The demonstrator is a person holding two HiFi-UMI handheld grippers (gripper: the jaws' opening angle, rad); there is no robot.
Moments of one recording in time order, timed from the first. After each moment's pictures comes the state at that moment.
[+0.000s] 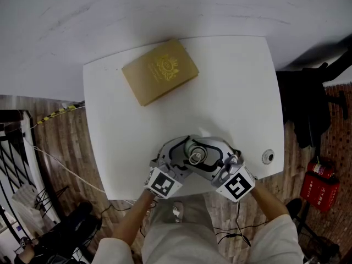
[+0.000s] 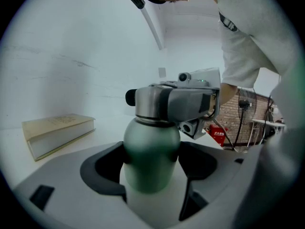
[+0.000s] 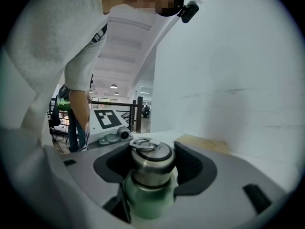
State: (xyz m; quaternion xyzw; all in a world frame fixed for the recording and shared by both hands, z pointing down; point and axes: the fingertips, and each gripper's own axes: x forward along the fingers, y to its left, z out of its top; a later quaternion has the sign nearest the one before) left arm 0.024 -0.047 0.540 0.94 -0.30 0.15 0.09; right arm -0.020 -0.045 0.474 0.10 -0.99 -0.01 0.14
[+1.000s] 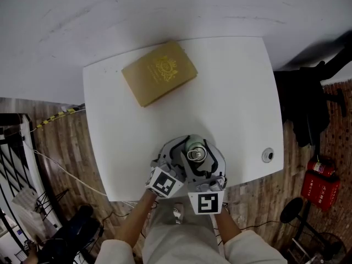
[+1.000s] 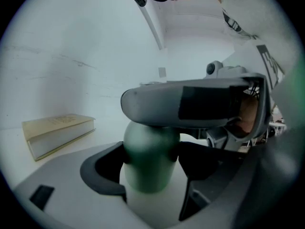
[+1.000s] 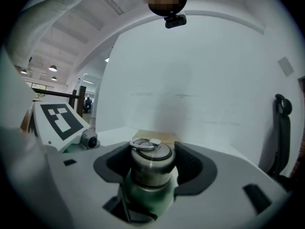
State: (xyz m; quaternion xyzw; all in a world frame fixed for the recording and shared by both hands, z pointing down) left arm 0.025 -0.047 0.538 0.94 -0.30 0.15 0.10; right arm -0.007 -0.067 0.471 0.47 -0.87 0.02 0.13
